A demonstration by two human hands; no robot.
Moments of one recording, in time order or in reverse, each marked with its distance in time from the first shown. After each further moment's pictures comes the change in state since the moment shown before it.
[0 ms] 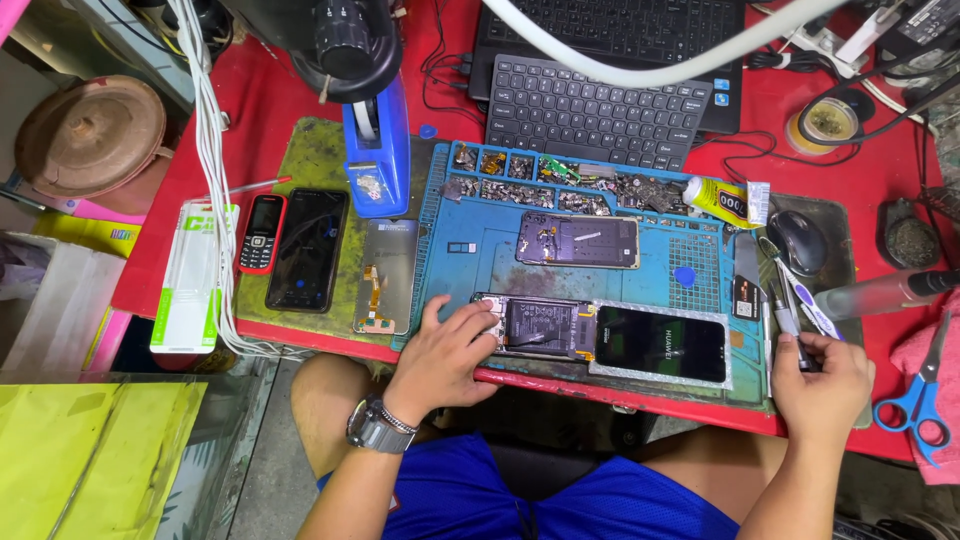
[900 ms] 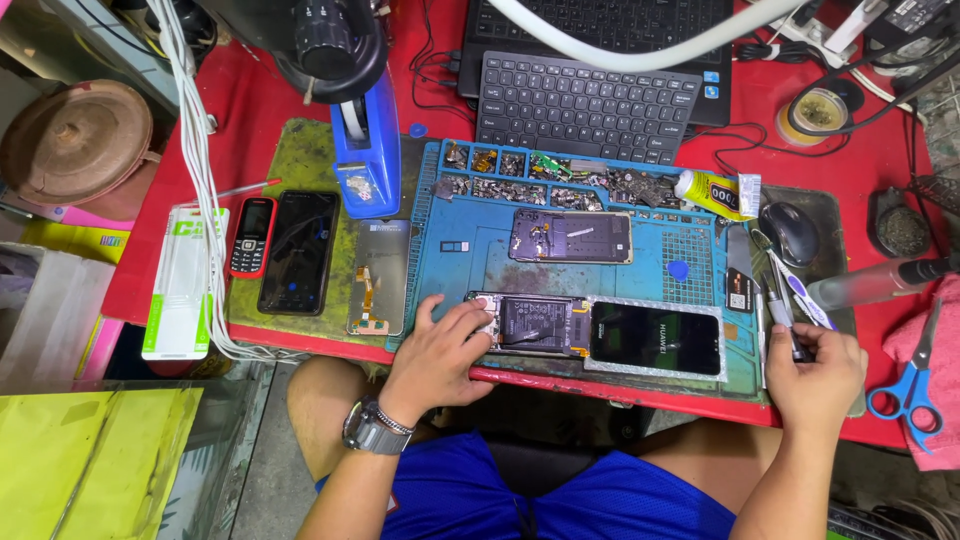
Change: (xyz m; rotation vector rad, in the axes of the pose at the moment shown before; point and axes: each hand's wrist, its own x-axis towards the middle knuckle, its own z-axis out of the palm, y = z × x) left_hand -0.001 -0.001 0.002 0.015 -0.002 -0.003; right_hand 0.002 -0.006 -0.003 -0.002 0.022 -0.009
